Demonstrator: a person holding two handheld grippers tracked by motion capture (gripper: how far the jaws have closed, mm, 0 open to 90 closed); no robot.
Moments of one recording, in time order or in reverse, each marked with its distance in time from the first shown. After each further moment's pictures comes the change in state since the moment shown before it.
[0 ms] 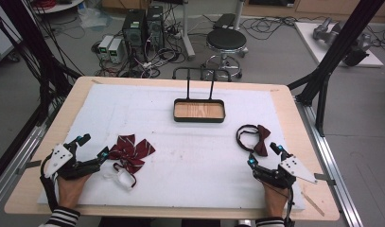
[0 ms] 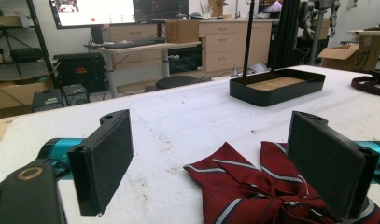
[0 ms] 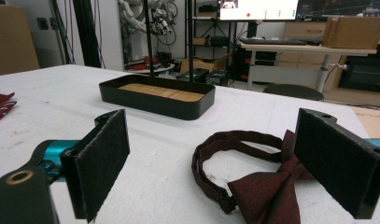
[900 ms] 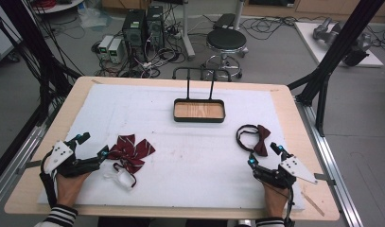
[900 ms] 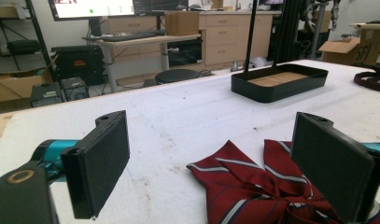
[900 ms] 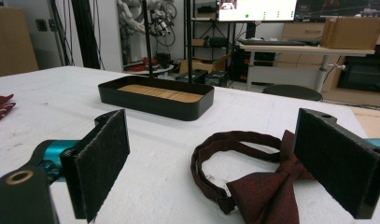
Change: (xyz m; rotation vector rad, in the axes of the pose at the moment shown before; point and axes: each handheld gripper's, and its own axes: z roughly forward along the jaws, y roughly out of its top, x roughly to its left) left arm 0.004 0.009 0.004 0.037 -0.017 -0.004; right arm 0.000 0.000 0.000 -0.005 -0.003 0.001
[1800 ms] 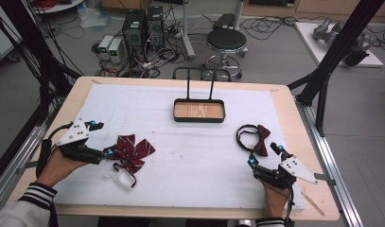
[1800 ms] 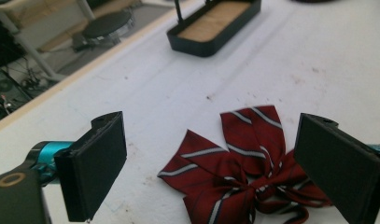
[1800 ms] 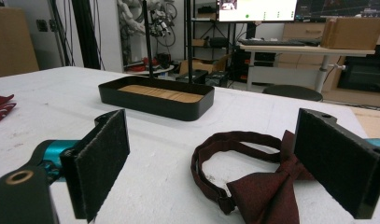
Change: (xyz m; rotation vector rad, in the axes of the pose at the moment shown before) left arm 0.000 0.066 0.036 0.352 -0.302 0.252; right arm 0.000 0.000 0.000 -0.001 -0.001 0.001
